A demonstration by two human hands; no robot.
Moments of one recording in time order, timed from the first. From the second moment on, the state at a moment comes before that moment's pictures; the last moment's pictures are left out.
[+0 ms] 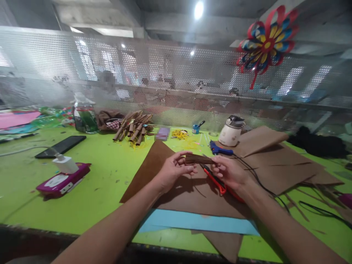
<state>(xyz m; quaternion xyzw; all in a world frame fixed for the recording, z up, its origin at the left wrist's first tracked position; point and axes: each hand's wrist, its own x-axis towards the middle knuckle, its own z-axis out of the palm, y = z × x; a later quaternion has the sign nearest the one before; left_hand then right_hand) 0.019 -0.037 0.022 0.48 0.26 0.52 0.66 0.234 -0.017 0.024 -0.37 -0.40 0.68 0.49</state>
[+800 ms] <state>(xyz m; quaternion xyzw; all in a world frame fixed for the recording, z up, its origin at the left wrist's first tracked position) 0.013 -0.034 0.026 0.49 0.32 0.55 0.59 0.203 -0.048 0.018 -0.36 -0.47 0.70 0.40</state>
